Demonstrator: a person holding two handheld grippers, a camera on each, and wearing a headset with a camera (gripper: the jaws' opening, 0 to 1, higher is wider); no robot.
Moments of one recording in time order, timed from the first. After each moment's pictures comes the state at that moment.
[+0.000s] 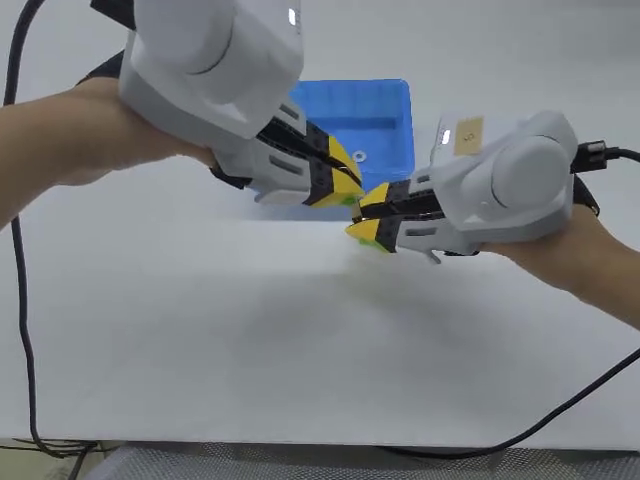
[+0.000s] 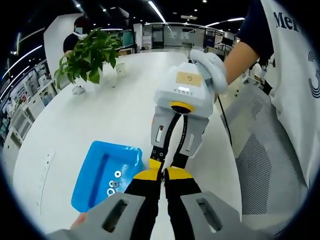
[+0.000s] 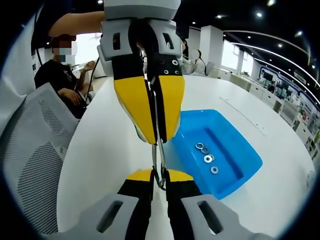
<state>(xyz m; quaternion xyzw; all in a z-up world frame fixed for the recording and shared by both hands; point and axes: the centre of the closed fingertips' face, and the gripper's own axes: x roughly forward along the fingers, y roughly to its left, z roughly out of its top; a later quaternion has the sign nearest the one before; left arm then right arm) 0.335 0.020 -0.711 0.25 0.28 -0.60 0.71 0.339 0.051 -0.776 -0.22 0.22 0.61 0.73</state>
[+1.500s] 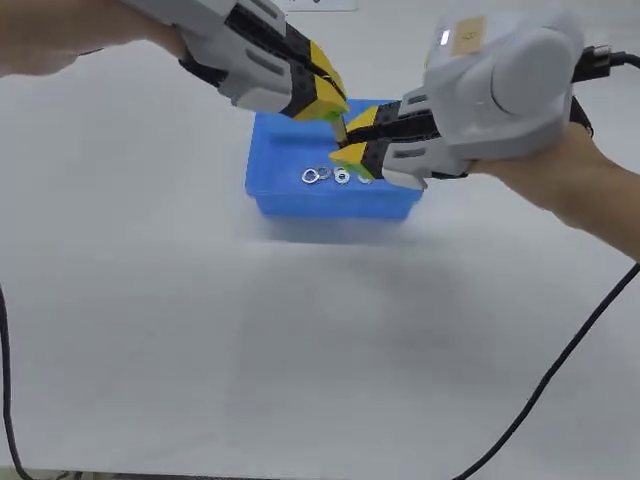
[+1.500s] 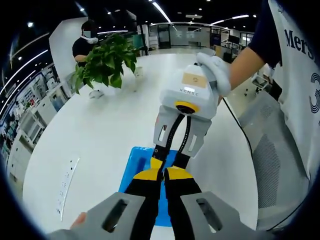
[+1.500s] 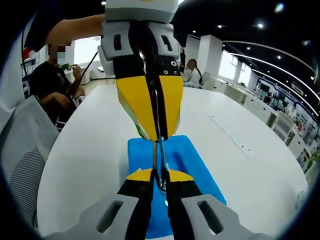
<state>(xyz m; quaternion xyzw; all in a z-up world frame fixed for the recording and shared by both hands) 0.419 0.048 -0.687 0.26 0.27 -0.57 0.73 0.421 0.076 -0.748 -0.23 0.17 0.61 0.74</state>
